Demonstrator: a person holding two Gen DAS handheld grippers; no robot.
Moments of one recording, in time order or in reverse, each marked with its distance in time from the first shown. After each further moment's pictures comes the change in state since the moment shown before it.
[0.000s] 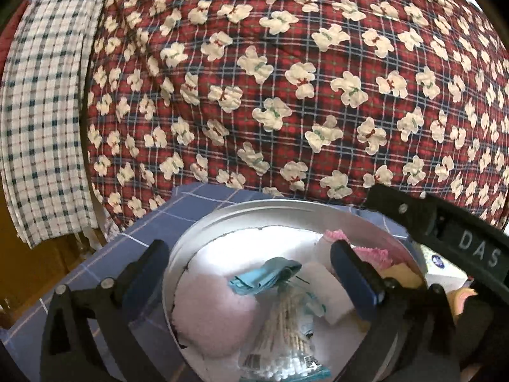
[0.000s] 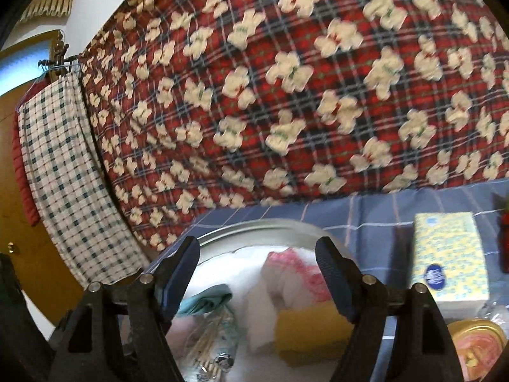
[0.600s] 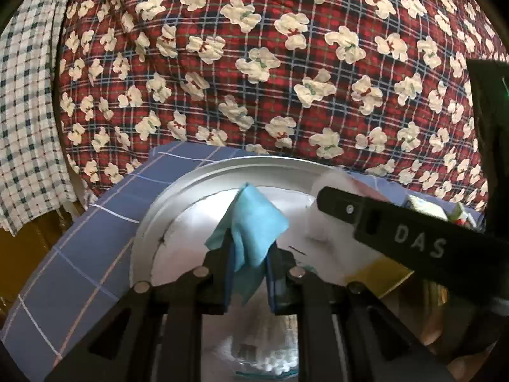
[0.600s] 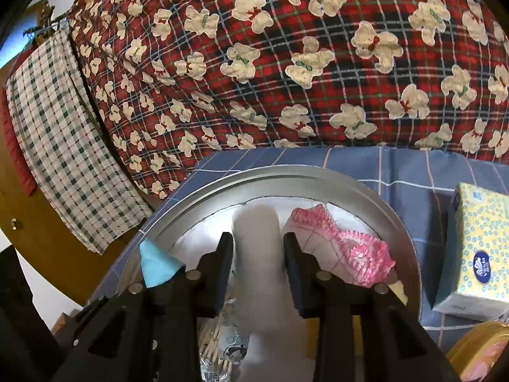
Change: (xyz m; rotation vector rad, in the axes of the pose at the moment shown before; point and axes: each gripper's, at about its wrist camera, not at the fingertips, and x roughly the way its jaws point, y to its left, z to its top) left arm 0.036 0.000 -0.010 0.003 0.219 -0.099; right arm 0.064 0.013 -0.007 -0.006 0.318 0.056
